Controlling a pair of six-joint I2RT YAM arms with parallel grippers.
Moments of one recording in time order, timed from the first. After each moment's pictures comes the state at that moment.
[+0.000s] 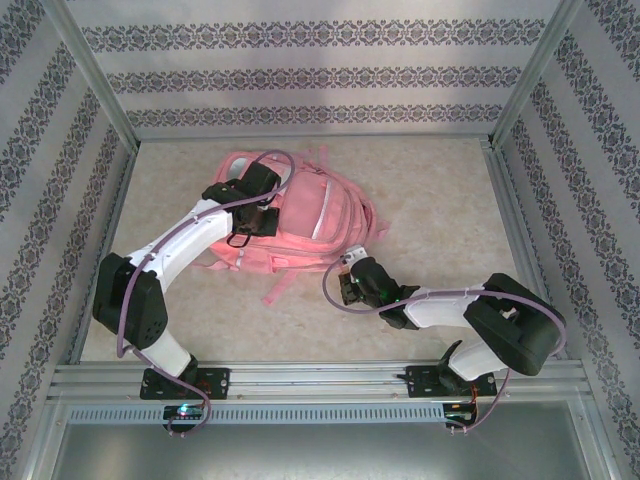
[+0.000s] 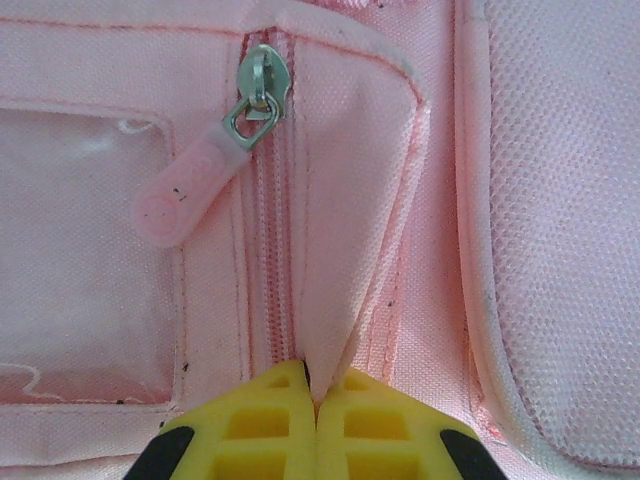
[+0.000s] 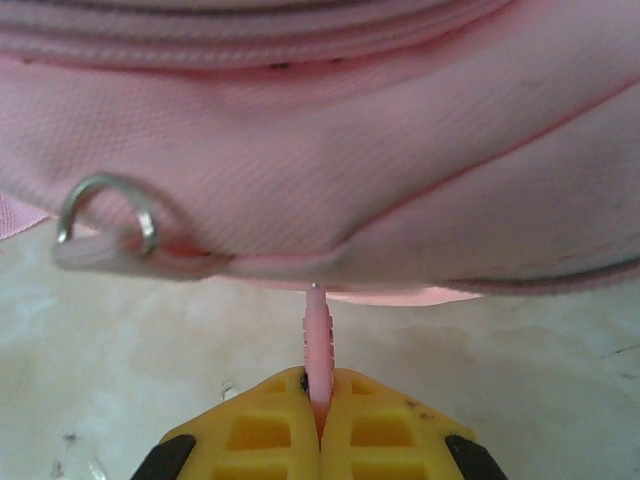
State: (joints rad) left arm -0.46 1.62 1.35 -0.88 -0.11 -0.36; right arm 0.81 1.45 0.41 0.34 0.19 0.31
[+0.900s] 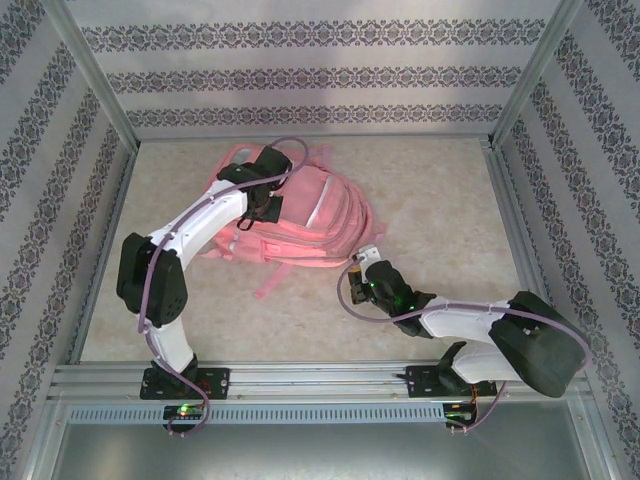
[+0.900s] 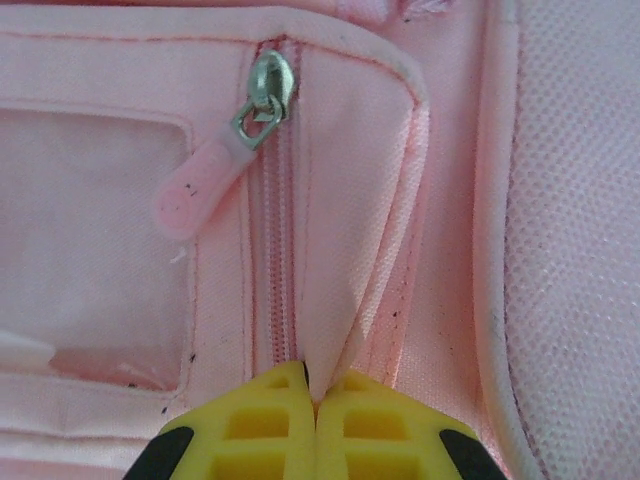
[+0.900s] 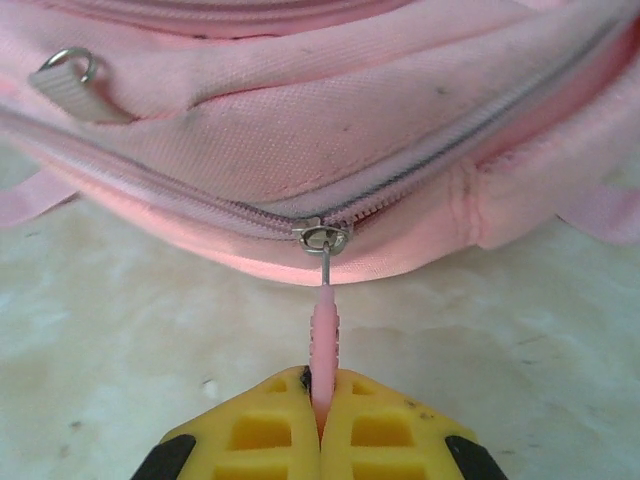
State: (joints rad) left arm -0.45 1.81 1.60 -0.99 -0.28 -0.25; right arm 0.81 1.30 0.32 0.38 0.19 0.28
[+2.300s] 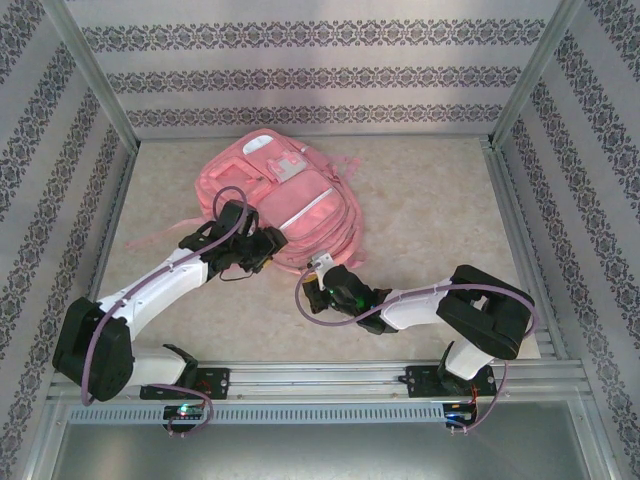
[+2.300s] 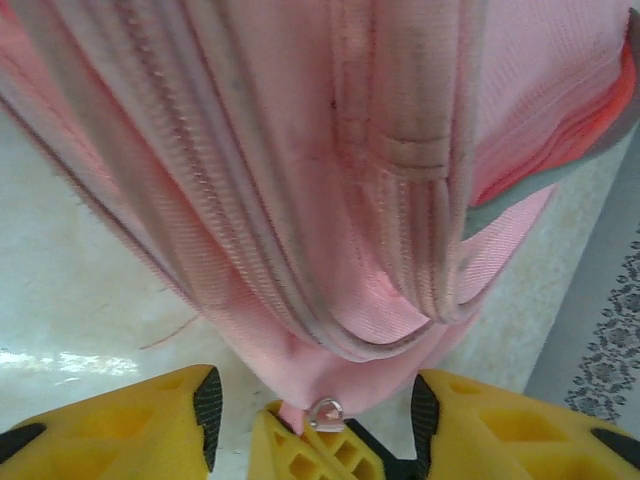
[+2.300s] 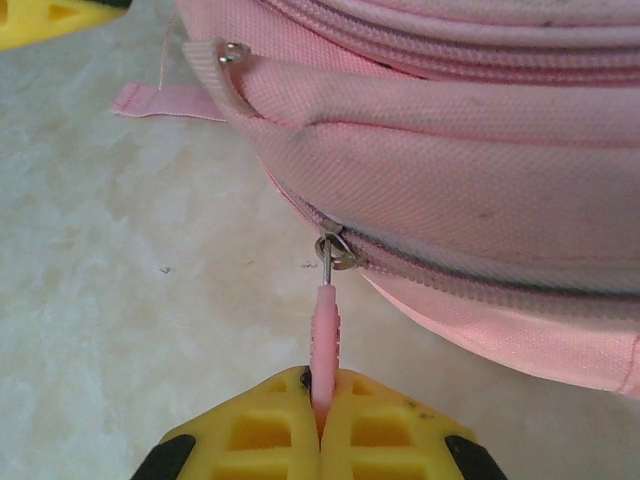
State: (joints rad) left arm -0.46 1.31 0.87 -0.43 0.24 -1.17; right arm 1.01 1.61 0.53 0.51 0.12 0.40
